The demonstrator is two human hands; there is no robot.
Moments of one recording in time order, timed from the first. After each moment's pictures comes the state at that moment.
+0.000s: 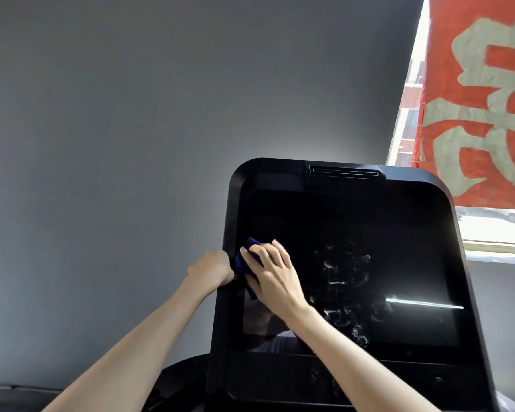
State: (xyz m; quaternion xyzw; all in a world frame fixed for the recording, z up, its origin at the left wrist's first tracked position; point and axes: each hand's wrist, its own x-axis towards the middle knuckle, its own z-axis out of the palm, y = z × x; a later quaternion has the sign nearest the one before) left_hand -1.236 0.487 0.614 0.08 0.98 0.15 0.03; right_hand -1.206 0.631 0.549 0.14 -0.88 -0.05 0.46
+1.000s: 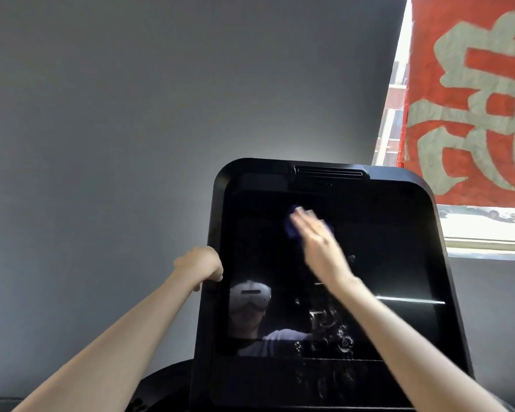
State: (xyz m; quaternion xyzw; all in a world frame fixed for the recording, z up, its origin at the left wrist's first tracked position) left_hand -1.236 0.502 0.638 0.05 0.99 0.07 0.11; right_hand -1.200 0.745 0.596 0.07 -0.89 0.07 0.44
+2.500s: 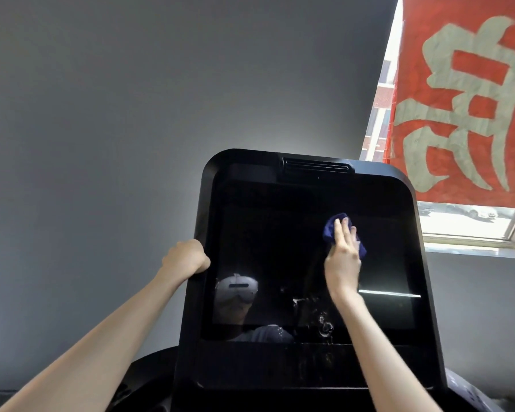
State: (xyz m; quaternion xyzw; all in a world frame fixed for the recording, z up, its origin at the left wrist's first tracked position) left_hand -1.236 0.499 0.616 0.05 0.99 0.16 0.04; right_hand -1.156 0.768 0.570 -0.21 -0.84 0.18 0.47
